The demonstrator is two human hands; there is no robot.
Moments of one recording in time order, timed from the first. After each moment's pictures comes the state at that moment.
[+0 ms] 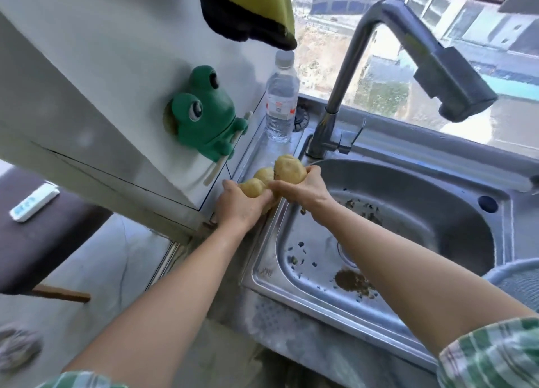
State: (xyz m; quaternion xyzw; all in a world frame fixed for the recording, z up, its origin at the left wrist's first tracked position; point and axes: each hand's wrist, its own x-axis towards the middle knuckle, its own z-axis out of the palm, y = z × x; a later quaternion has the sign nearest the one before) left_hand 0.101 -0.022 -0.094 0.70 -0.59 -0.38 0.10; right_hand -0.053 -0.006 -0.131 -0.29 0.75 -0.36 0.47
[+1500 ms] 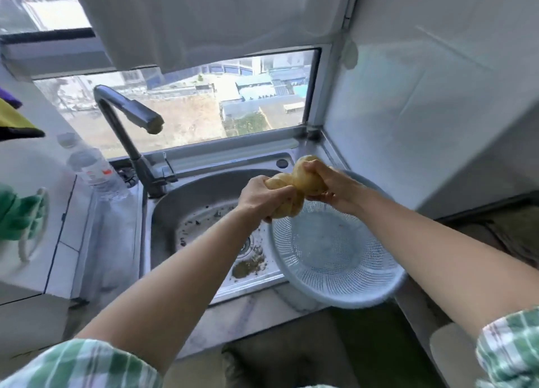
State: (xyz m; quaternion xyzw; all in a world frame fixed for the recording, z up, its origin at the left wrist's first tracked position) left_hand -0.102 0.188 0.015 0.31 -0.73 -0.60 -0.01; right_hand -0.227 0.318 0.005 -0.06 0.67 -0.62 0.40
